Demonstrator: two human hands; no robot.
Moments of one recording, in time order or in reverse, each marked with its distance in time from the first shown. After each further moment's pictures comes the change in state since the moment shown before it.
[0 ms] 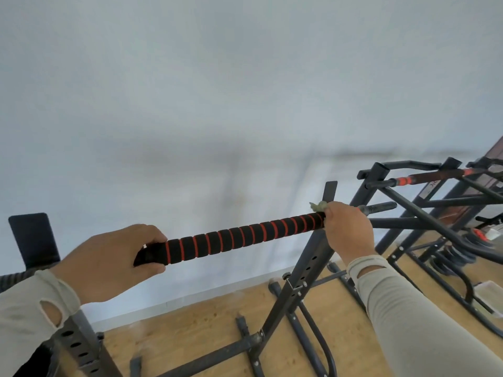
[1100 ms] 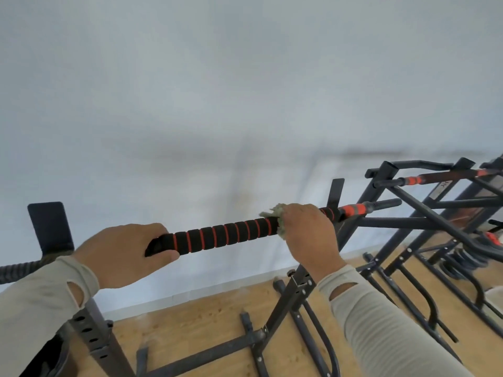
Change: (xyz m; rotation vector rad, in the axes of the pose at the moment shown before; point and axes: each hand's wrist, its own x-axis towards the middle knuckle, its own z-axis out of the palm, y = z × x) left_hand 0.000 0.008 0.000 0.102 -0.055 -0.070; right_hand -0.031 -0.071 0.012 0.007 0.060 -0.376
